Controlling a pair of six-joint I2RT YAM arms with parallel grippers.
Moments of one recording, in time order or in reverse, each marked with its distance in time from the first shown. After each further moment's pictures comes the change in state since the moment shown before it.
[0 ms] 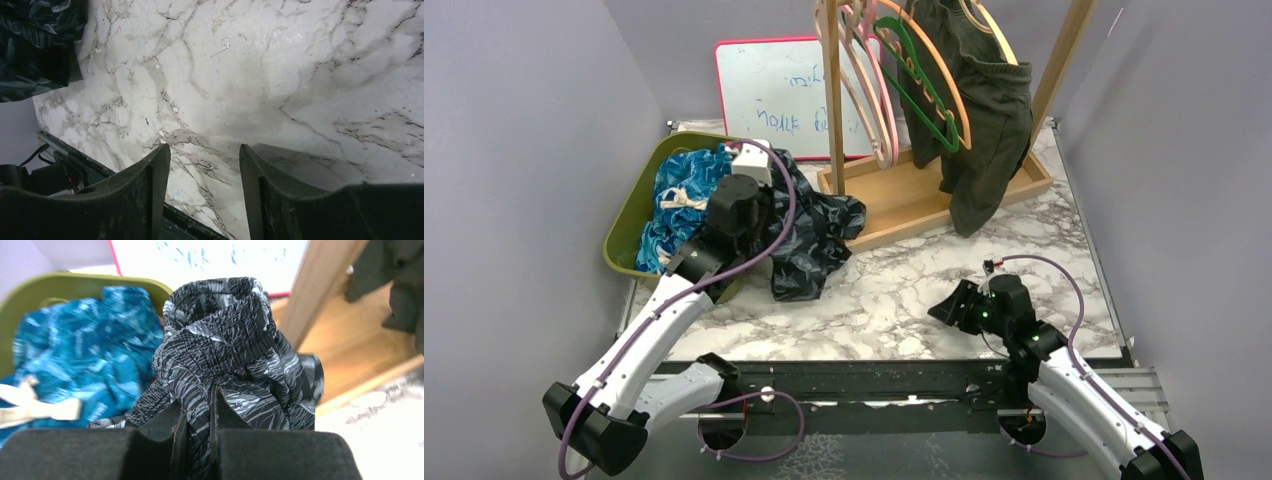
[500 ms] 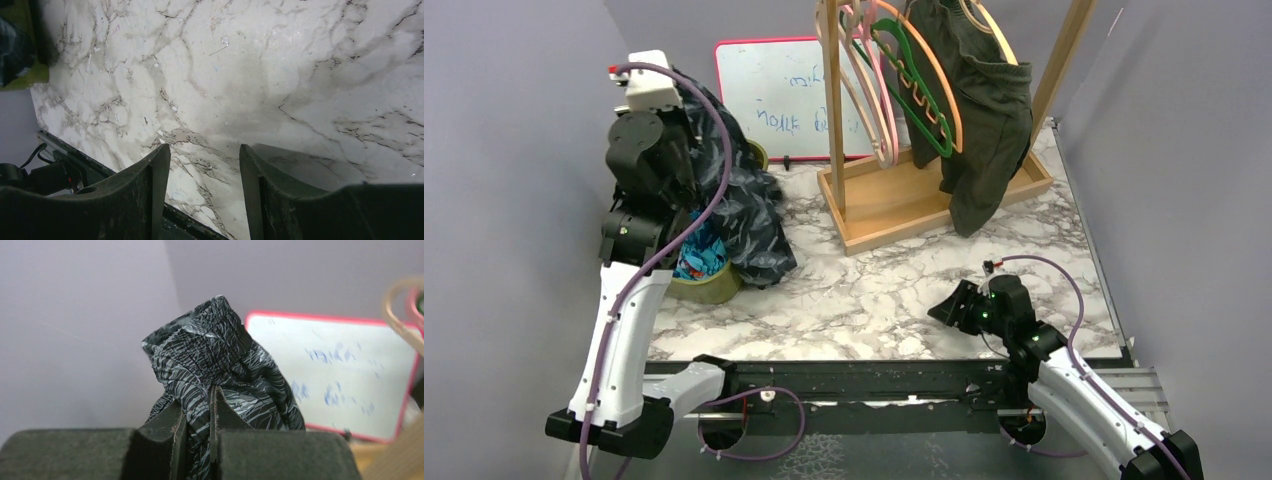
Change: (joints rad) left arm 0.296 0.103 0.548 -0.093 -0.078 0.184; right arm 0.000 -0.002 -0.005 0.000 -0.003 0.000
